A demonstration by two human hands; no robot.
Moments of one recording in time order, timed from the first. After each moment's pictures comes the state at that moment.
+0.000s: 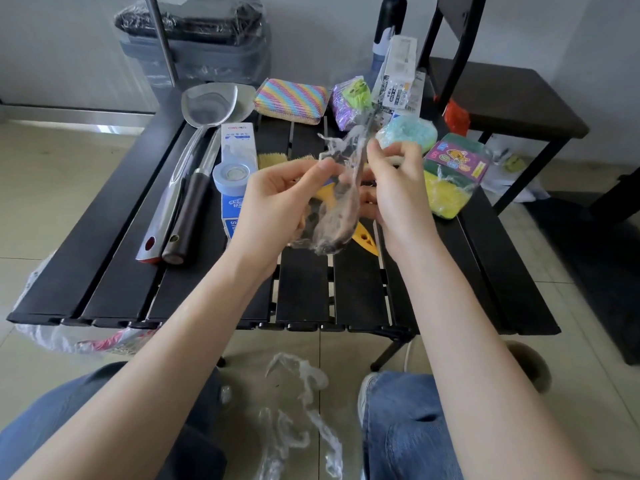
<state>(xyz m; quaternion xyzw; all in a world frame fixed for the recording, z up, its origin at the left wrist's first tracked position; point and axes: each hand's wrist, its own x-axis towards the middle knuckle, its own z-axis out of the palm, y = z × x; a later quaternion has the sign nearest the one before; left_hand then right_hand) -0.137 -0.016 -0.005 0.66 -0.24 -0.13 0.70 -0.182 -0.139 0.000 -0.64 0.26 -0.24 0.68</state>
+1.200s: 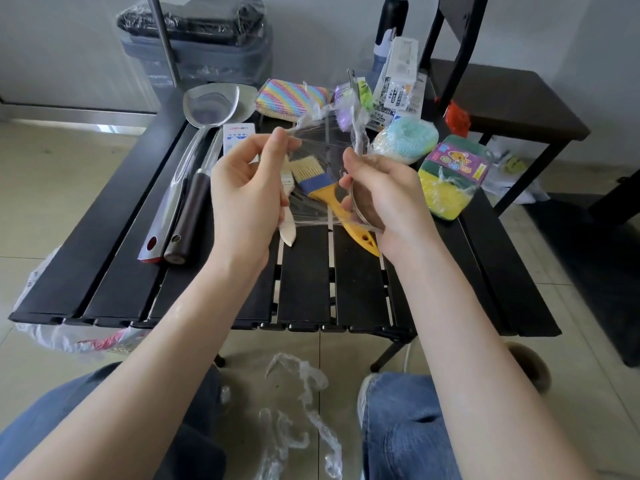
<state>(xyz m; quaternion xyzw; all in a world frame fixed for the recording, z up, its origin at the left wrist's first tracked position) -0.130 -0.008 -0.002 0.64 -0.18 0.00 0.75 -0.187 -0.135 0.003 -0.62 0.24 -0.18 0.72</state>
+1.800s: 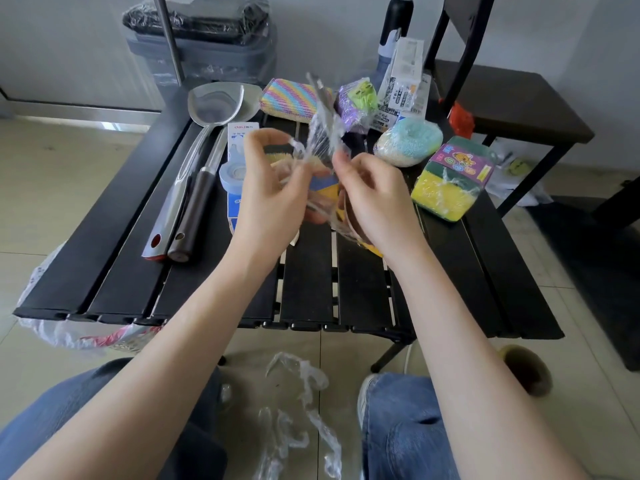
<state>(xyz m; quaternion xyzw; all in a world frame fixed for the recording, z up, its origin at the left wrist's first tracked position) -0.132 -0.015 -0.006 0.67 -0.21 -0.05 0.71 -0.183 -0.126 -0.005 -0.82 0.14 -0.23 0.51</state>
